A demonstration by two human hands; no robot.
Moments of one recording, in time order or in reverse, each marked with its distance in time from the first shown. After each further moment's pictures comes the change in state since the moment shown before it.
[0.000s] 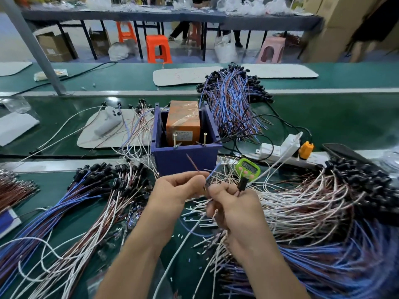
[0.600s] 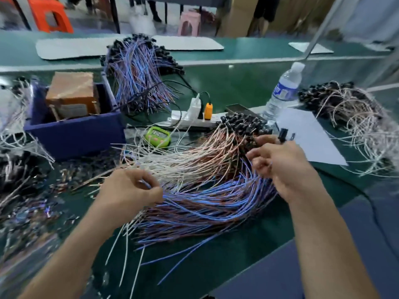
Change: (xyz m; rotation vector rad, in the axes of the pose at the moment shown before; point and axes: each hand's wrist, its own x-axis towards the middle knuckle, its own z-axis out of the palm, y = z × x) left_hand -0.031 -0.039 0.073 0.729 -0.205 -0.022; right_hand -0.047 -0.057 -0.226 -0.065 0.539 -0.011
